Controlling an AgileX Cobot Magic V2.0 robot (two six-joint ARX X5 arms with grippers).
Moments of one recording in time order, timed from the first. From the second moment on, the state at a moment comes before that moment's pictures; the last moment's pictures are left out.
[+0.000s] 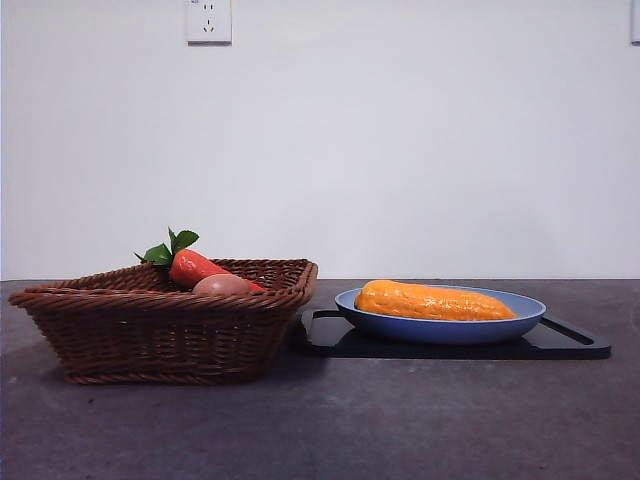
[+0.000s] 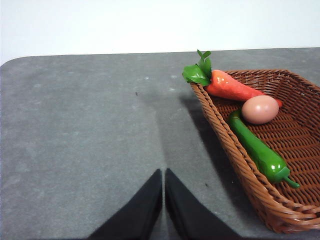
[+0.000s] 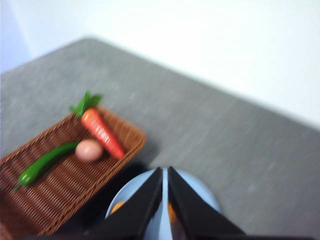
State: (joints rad) left arm 0.07 0.00 0.03 -0.18 0.20 0.04; right arm 0.16 1.01 1.15 -0.46 -0.45 -0.16
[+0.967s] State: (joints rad) left arm 0.07 0.00 0.03 -0.18 0.20 0.04; right arm -0.08 0.12 0.12 0.07 -0.21 -0.13
